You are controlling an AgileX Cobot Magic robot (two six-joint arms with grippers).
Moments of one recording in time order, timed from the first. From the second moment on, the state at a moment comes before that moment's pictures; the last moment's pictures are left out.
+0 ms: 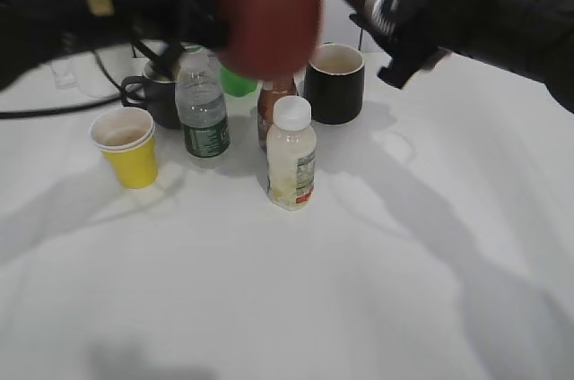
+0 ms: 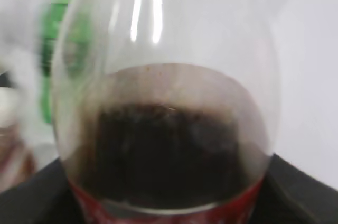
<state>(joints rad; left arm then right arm) -0.51 1.60 -0.95 0.29 -0.35 -0.16 0.39 1.67 -0.88 -0.32 -0.57 -0.56</state>
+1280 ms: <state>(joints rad) 0.24 2.21 -0.80 0.41 -1.15 -0.10 0.21 1.77 -0.88 -0.43 -0.63 0.20</state>
